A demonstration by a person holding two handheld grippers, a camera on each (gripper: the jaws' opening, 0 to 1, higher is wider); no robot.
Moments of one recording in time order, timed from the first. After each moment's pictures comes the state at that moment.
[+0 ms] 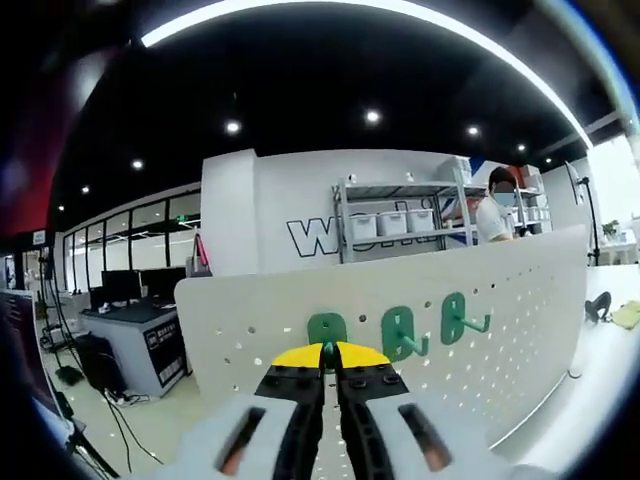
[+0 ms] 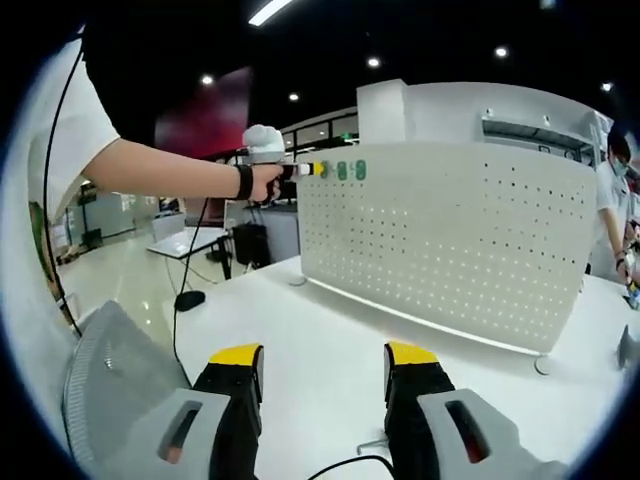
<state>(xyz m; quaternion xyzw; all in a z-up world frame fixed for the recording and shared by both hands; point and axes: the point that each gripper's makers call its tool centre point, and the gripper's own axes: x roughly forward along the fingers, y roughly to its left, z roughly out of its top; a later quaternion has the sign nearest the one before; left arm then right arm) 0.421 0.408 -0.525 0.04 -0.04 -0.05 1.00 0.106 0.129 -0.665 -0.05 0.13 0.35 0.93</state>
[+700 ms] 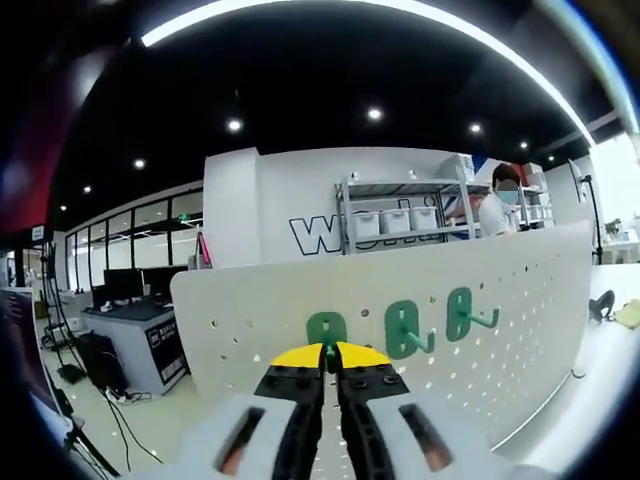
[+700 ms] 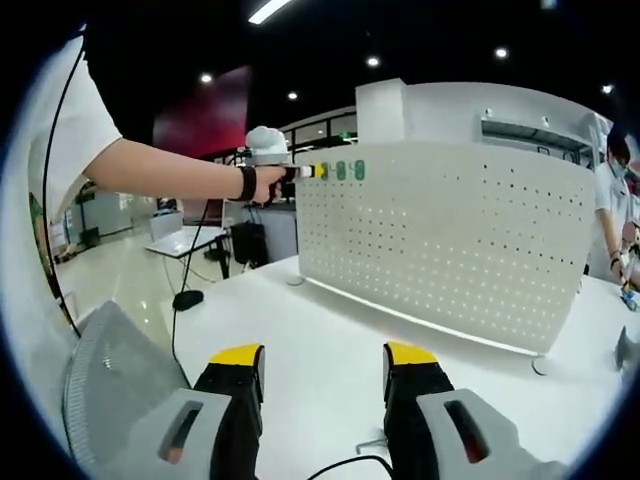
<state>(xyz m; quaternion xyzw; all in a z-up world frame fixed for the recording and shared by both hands) 0.421 0.404 -0.532 0.03 -0.03 -0.04 1.00 0.105 0.129 -0.663 -0.05 0.13 0.34 0.93</state>
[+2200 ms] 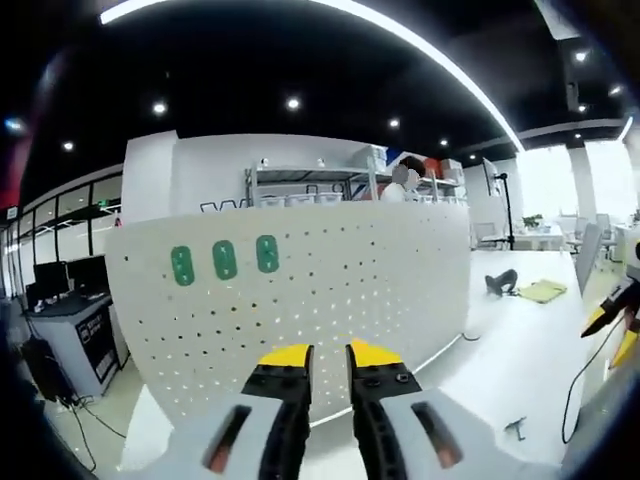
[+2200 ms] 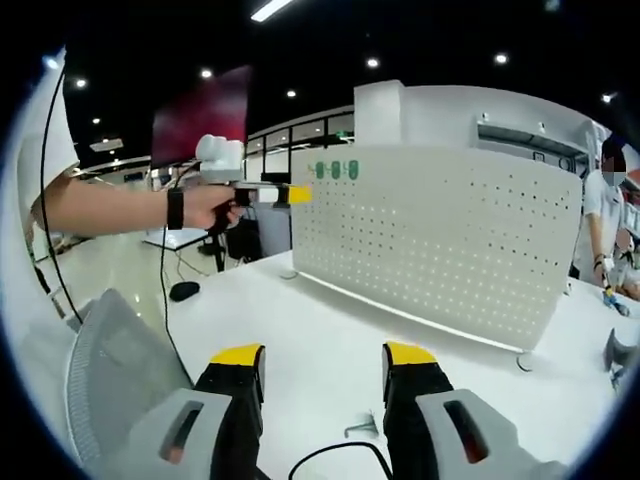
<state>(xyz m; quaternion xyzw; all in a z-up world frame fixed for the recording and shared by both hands) 0.276 0.293 -0.596 0.06 0.03 -0.26 0.96 0.090 0.107 -0.664 -0.06 0.13 0.33 0.93</state>
